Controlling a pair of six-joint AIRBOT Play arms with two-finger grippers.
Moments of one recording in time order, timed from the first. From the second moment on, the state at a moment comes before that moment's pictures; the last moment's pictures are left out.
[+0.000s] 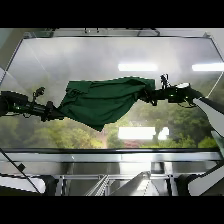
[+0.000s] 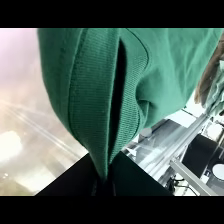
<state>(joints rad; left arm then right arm) 0.39 -1.67 1.06 -2.37 1.47 2.12 -0.01 -1.84 1.21 -0.33 0.99 1.16</state>
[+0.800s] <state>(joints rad) 0.39 -1.09 1.75 -2.76 1.67 2.13 -0.37 -0.72 1.21 -0.25 1.15 1.00</state>
